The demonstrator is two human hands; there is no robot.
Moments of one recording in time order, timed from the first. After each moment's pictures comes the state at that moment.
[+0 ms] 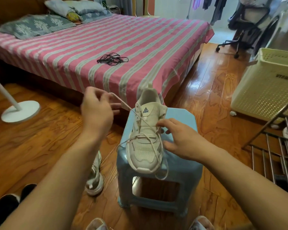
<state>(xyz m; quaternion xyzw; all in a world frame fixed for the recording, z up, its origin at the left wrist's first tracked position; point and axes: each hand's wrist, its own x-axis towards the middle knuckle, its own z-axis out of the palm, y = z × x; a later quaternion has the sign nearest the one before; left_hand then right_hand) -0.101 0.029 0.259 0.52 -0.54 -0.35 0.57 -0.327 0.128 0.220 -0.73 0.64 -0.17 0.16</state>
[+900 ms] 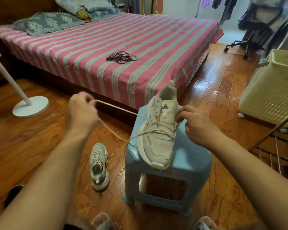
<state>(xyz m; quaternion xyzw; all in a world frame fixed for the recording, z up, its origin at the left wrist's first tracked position) -0.017 -0.008 0.236 0.66 -0.63 -0.09 0.39 -0.342 0.104 0.224 -0.72 0.66 -0.21 0.04</state>
